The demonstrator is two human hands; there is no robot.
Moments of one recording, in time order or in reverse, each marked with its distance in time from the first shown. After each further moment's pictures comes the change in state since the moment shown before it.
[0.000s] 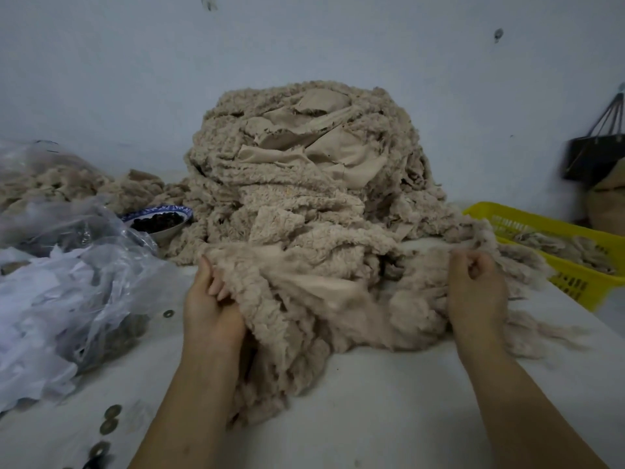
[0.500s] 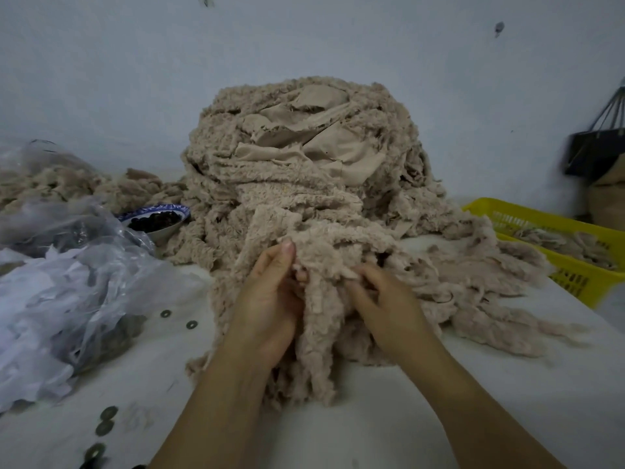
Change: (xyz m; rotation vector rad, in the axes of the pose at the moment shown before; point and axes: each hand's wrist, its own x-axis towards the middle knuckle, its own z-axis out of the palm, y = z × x) left_hand -0.023 -0.052 0.019 0.591 -0.224 -0.061; right_hand -0.060 -0.033 0.028 -0.073 -0.702 -0.436
